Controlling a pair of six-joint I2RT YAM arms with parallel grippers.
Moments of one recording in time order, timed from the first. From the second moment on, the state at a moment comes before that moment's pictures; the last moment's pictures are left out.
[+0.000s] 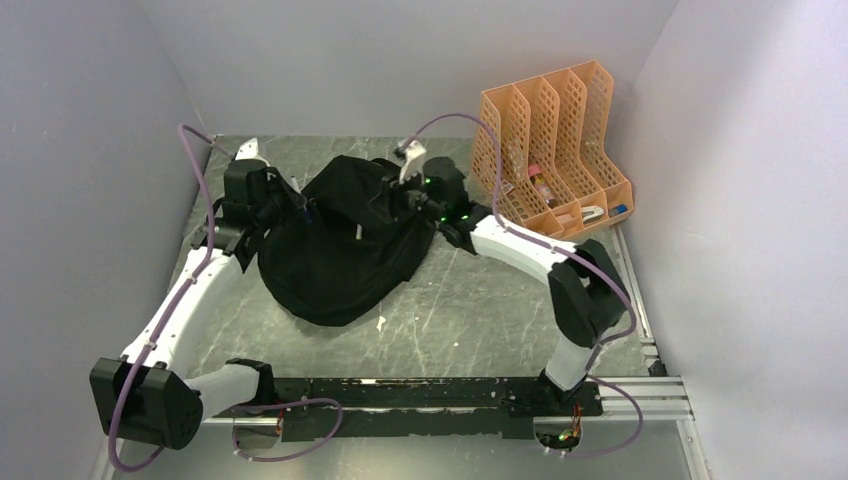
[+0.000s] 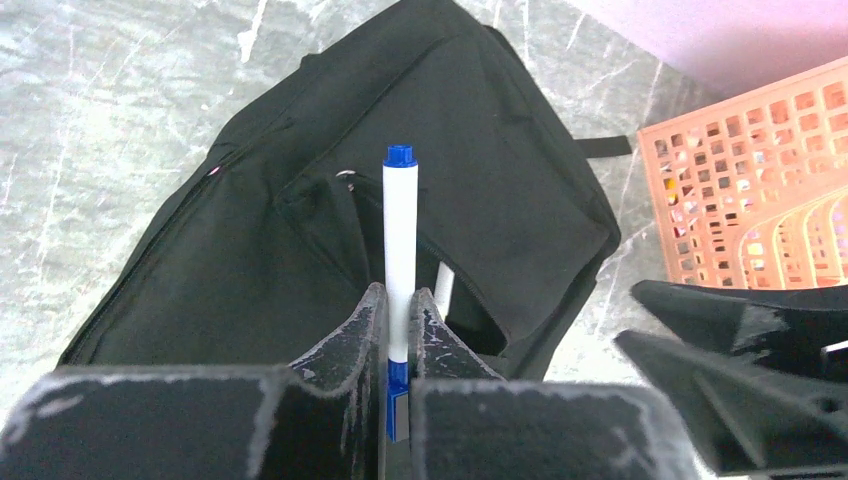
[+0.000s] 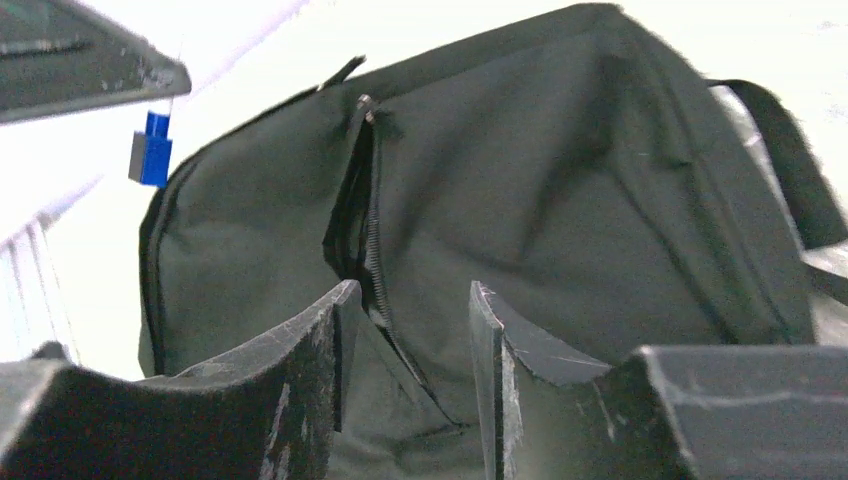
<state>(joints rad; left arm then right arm) -0.19 1.14 1.00 -0.35 -0.05 -0.59 0.67 1.71 1.21 0.26 -0.27 0.26</state>
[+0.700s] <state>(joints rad) -0.19 1.12 0.94 -0.38 -0.05 -0.60 0.88 1.96 1.45 0.07 -0.05 -0.22</state>
